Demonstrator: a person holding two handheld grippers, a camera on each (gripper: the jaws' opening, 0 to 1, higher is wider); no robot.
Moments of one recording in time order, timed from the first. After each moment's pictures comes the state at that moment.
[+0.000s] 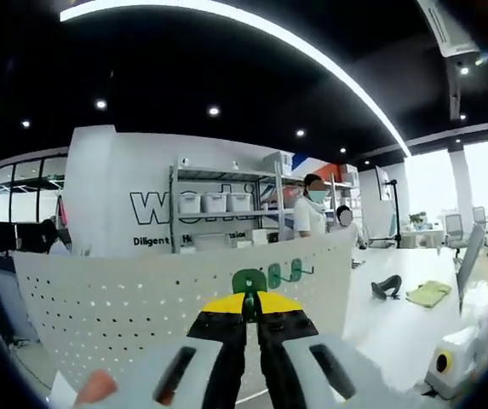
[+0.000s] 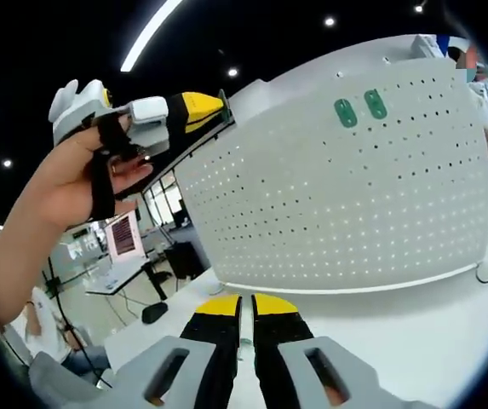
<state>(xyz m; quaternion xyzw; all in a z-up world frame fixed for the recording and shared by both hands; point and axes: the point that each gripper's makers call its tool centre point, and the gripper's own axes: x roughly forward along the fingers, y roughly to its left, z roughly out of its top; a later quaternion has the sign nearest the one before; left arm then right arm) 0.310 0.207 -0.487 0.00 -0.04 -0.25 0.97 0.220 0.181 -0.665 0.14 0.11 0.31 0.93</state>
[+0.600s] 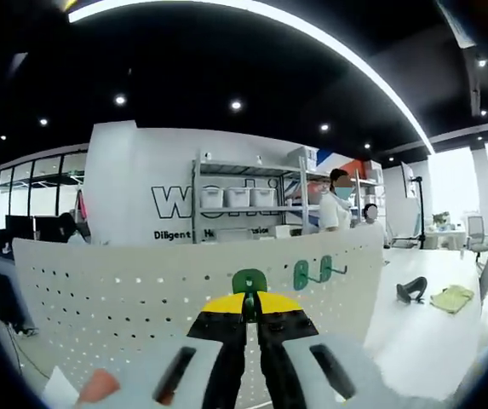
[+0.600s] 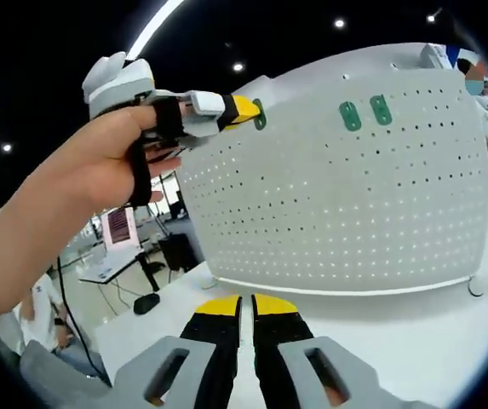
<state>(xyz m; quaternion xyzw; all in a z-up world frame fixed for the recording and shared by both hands) 0.356 0.198 -0.505 -0.01 -0.02 -0.20 0.98 0.222 0.178 -0.666 0.09 0.11 0.31 0.94</state>
